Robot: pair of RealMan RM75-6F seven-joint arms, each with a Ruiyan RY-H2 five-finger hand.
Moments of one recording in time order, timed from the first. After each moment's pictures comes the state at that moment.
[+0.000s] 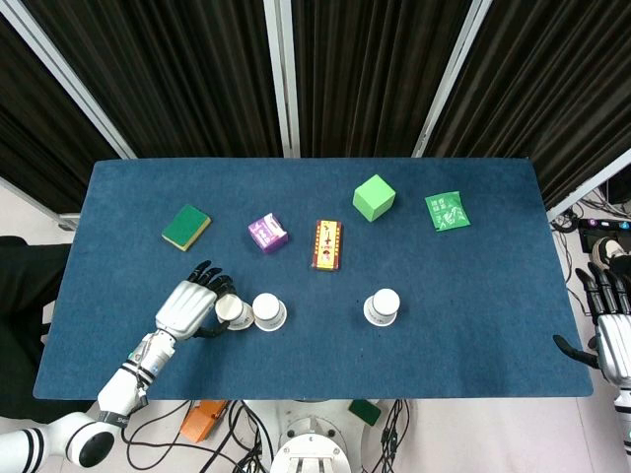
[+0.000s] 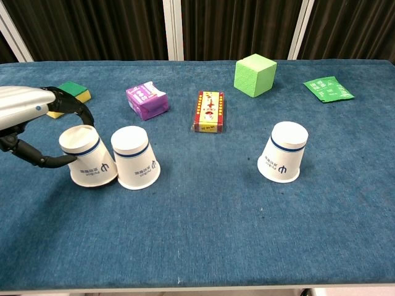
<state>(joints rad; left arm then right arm) -0.48 -1.39 -0.06 -1.69 1.38 1.03 0.36 0.04 -1.05 0.06 -1.60 -1.52 1.54 0.03</state>
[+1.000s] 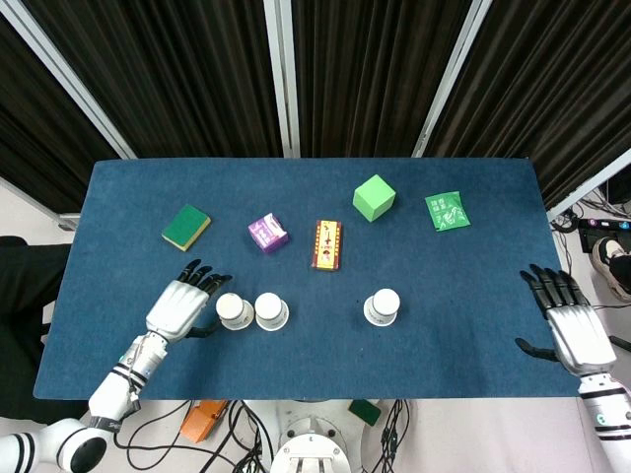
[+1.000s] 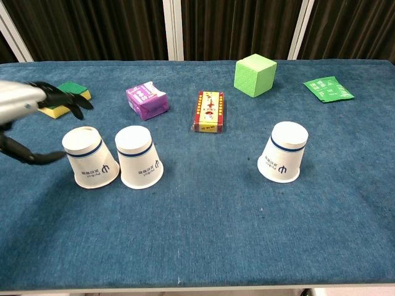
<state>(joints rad) -0.47 -1.34 -0.03 -1.74 1.35 1.11 0.43 0.15 -1.02 0.04 -1.67 -1.59 1.34 0.02</state>
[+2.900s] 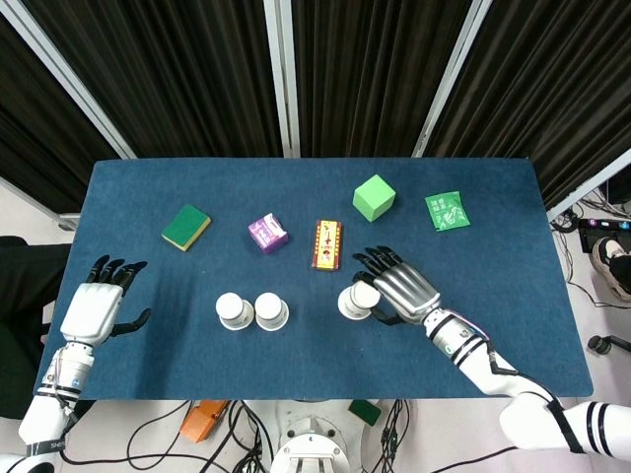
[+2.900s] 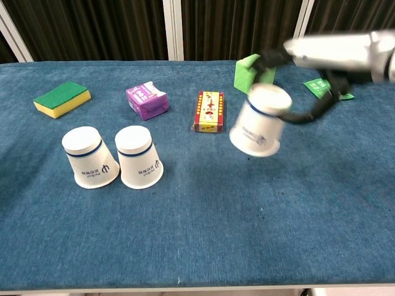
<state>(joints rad) -0.28 -1.20 -0.03 -1.69 1.36 1.29 0.23 0.71 -1.20 0.19 -1.93 -1.23 0.83 -0.34</state>
